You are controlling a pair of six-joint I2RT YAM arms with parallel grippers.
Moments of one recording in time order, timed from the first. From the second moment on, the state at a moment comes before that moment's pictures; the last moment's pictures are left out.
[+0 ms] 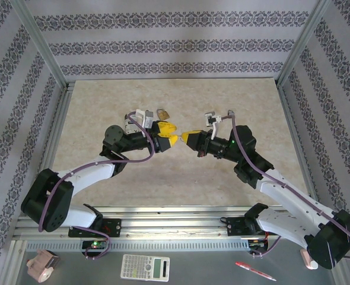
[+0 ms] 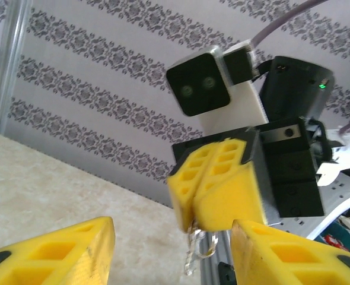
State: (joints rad) left arm -0.50 1.37 0.66 1.01 0.85 -0.60; right arm 0.61 0.97 0.71 0.18 -0.52 0.66
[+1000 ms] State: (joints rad) left arm -0.50 1.43 0.68 1.14 0.94 -0.71; right arm 0.62 1.01 0.71 0.24 -0.56 0.73
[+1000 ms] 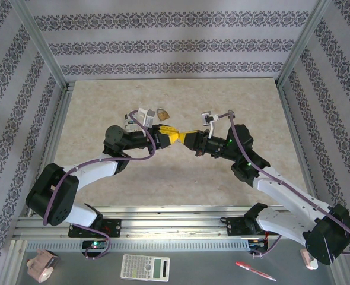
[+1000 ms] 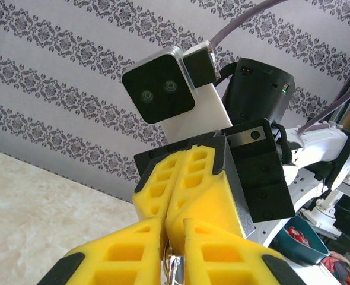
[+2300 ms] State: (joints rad) left arm -0.50 1.30 0.67 0.87 0.92 -0.59; right arm 0.61 1.00 0.70 0.22 -0.56 0.76
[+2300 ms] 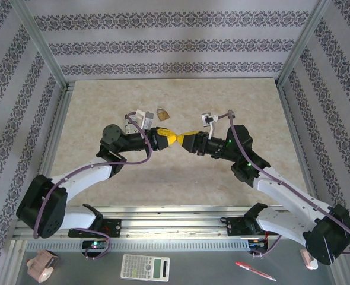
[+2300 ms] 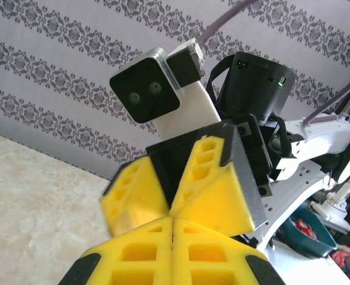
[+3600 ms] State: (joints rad) left arm -0.50 1.21 1.04 -0.30 0.92 -0.04; right arm 0.57 1.07 0.56 0.43 -0.84 0.52
